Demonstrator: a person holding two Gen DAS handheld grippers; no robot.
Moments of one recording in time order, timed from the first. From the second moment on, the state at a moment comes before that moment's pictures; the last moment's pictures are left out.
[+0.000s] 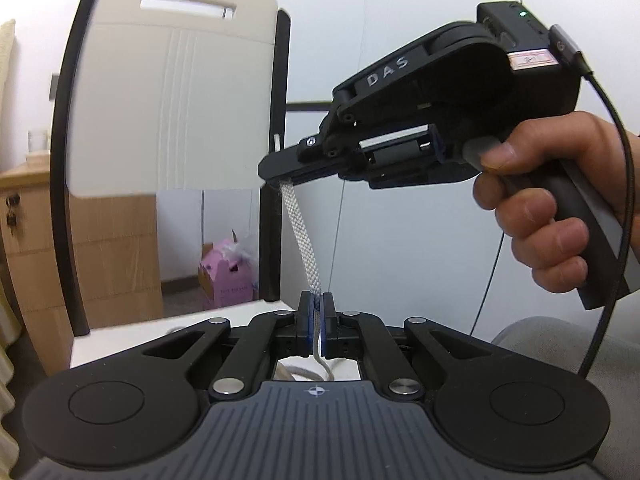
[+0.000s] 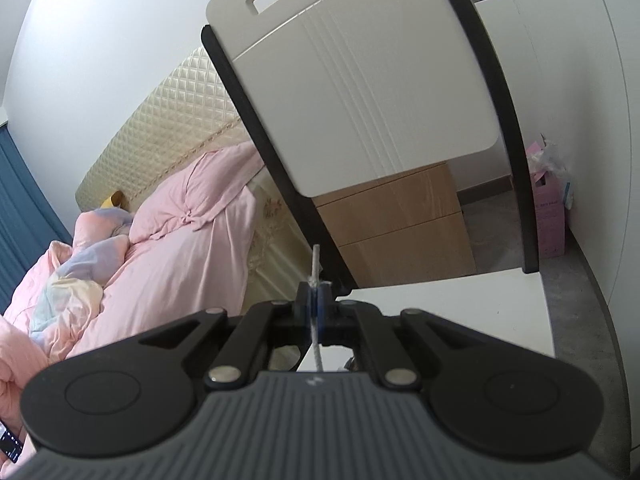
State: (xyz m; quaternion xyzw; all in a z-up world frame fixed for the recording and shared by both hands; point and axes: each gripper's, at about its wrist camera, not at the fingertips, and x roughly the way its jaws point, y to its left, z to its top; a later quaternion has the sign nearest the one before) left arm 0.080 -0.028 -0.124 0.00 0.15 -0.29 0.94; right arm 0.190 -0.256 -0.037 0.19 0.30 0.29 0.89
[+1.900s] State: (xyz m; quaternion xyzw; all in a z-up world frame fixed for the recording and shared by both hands) left arm 0.142 0.086 -0.188 -0.29 0.38 -0.25 0.84; right arm 0.255 -0.128 -0.120 -0.20 0.54 0.46 0.67
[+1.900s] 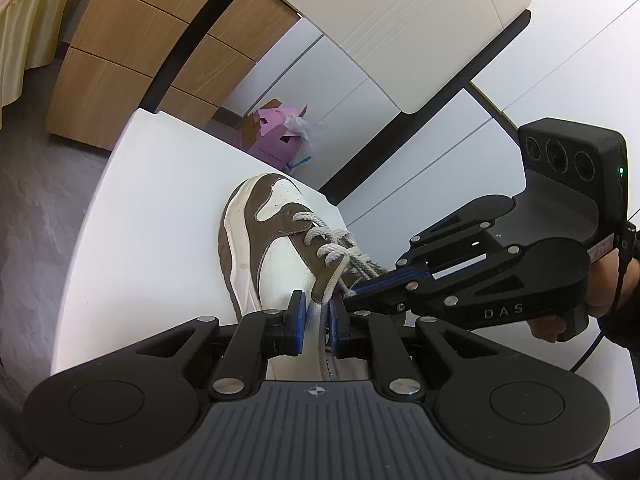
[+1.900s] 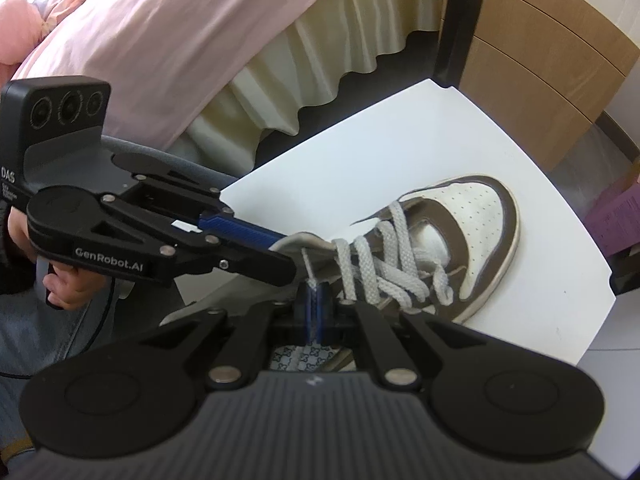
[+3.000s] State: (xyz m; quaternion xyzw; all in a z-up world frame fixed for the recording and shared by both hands) left arm 0.114 0.028 -0.166 0.01 0.30 -0.24 0.92; right arm 0.245 -0.122 -0.114 -0.19 0.49 0.46 0.71
